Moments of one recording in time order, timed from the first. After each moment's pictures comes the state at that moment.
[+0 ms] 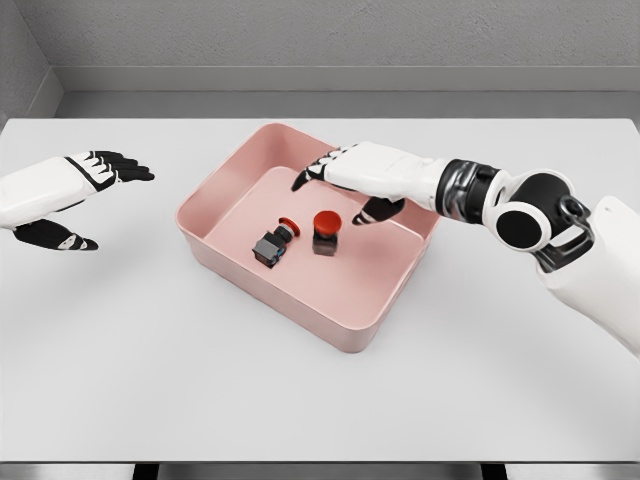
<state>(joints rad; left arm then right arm) -0.39 1.08 -0.50 -1.54 -0.18 -0.61 -0.22 -0.74 -0.54 0.77 -1.75 0.38 0.00 0.61</state>
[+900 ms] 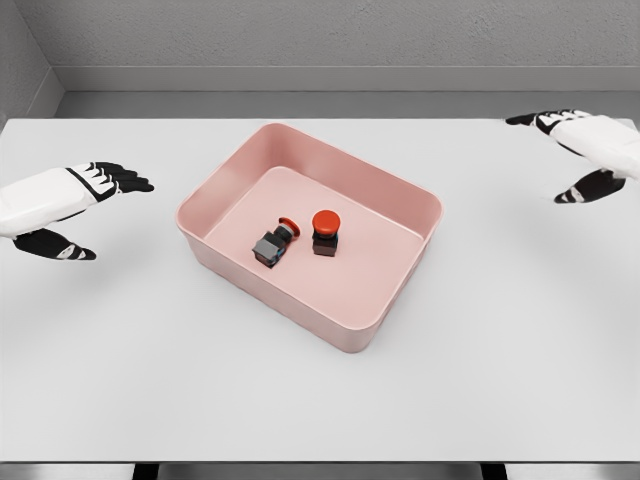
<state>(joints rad) -0.37 1.09 -0.50 -1.54 -0.18 -0.61 -0.24 -0.37 -0.78 0.13 -1.63 0.39 -0.18 0.61</state>
